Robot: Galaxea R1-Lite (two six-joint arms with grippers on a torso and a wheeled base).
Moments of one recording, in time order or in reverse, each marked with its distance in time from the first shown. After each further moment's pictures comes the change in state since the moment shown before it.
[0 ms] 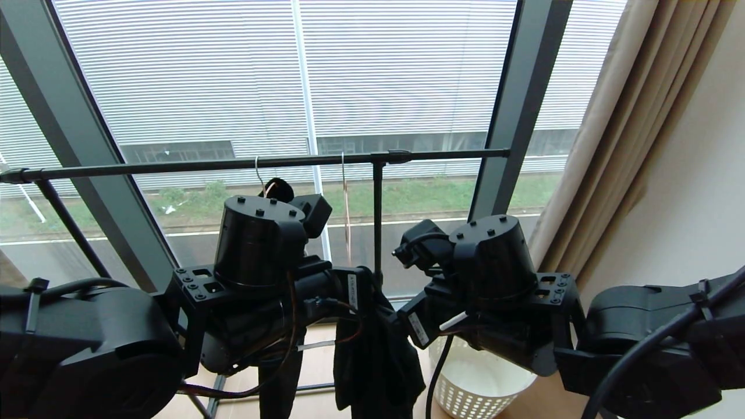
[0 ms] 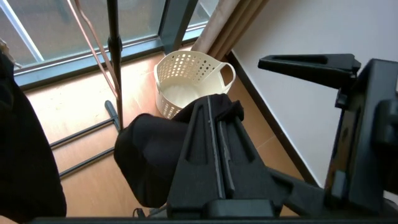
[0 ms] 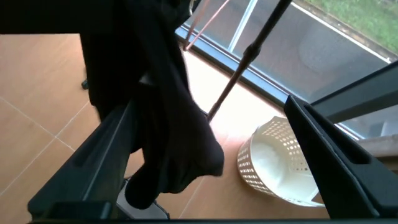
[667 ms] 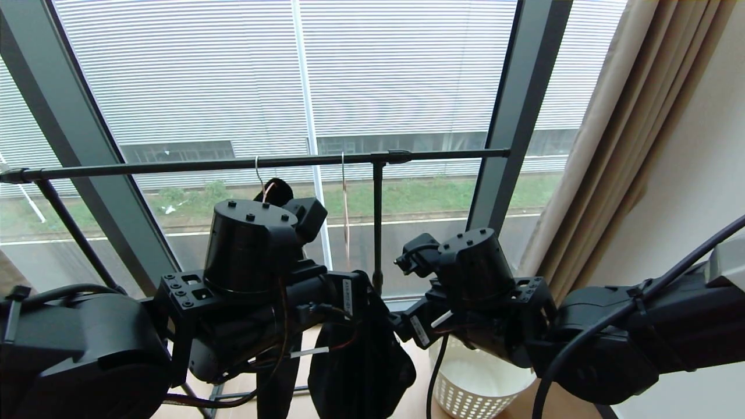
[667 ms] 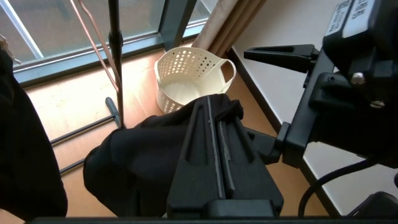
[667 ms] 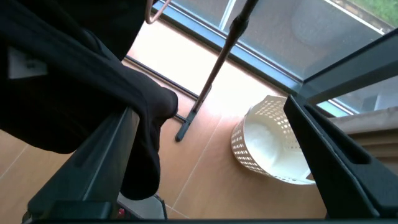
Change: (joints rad) left arm -0.001 -0.023 0.028 0.000 -0.004 0.000; right arm -0.051 0.087 -0.004 -0.001 0.004 0.013
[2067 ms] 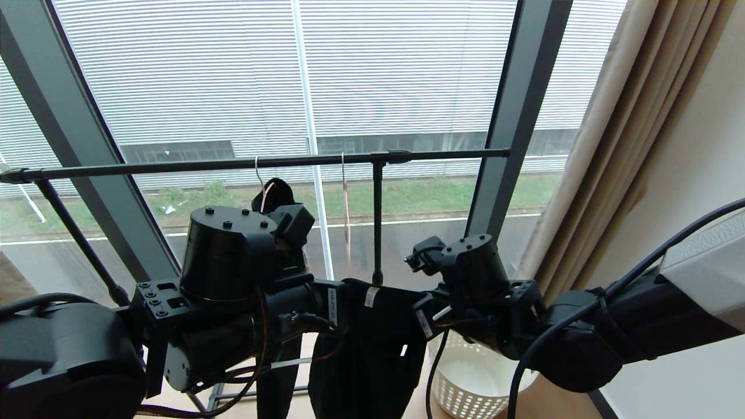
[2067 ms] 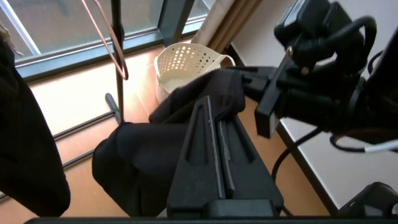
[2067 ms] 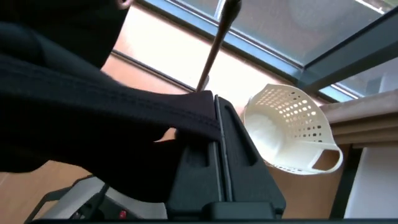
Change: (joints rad) left arm 0.035 -0.039 0.059 0.000 -0.067 0.004; right arm -0.083 0.068 0.018 -0.094 -0.007 0.024
